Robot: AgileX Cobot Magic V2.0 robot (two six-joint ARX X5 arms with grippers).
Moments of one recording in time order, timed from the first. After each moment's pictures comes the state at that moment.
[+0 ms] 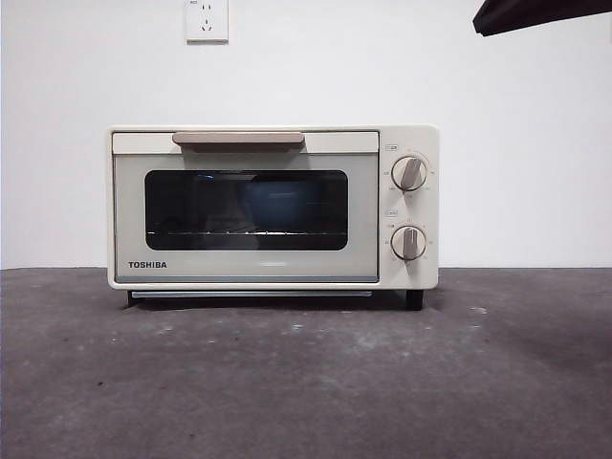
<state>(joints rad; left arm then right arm) 0.00 0.00 0.03 -0.16 -0.04 0.00 0.73 0.66 0.60 -0.23 0.06 0.21</state>
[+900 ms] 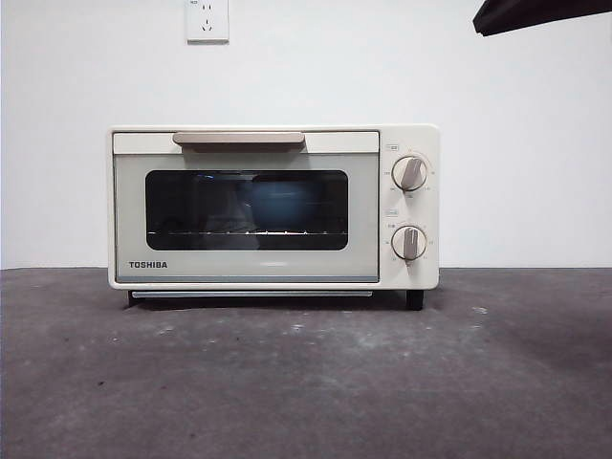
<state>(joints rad) 0.00 0.00 0.03 -0.18 -0.03 -0.03 0.73 0.66 0.60 -0.23 0.06 0.21</state>
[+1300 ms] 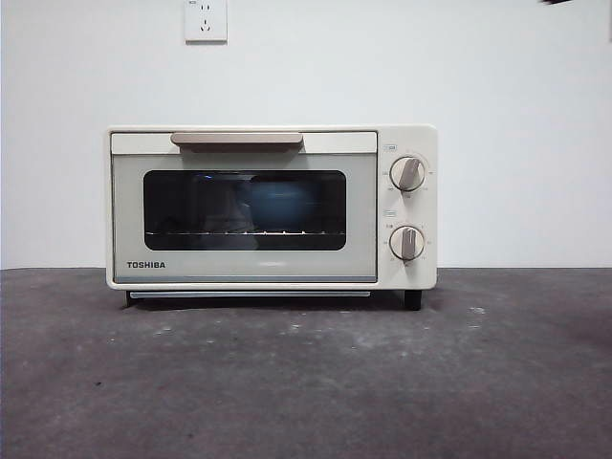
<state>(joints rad) 0.00 0.00 0.03 -0.18 -0.03 -0.03 0.49 0.52 0.57 -0.21 0.02 0.12</state>
